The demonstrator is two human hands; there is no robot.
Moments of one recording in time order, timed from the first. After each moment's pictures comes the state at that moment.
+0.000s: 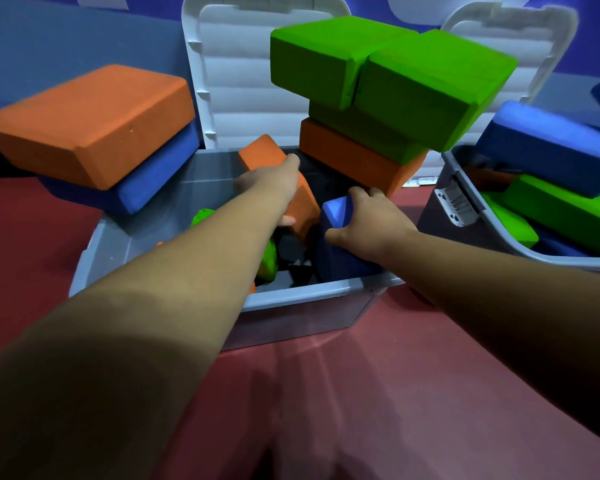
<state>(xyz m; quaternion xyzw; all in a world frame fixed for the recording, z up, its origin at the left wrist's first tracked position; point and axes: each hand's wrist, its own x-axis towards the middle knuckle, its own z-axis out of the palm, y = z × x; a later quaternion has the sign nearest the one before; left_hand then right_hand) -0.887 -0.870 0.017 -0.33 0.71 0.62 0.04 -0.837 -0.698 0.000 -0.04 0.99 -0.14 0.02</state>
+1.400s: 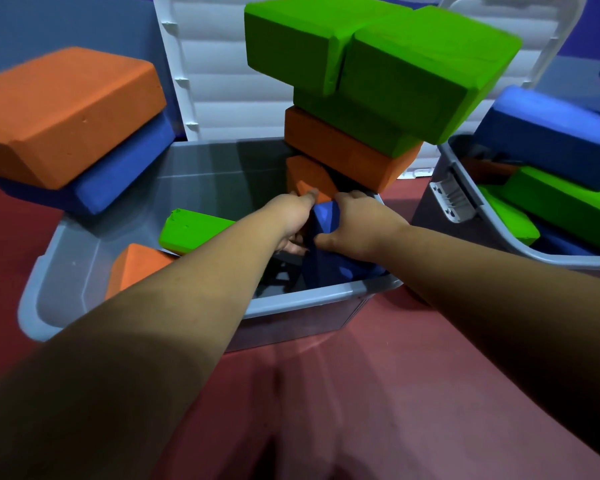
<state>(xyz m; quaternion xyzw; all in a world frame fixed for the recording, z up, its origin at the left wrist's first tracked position) -0.900 -0.832 -0.054 -0.17 0.73 0.61 0.25 -0.858 -0.683 -0.010 -0.10 0.99 -0.09 0.08</state>
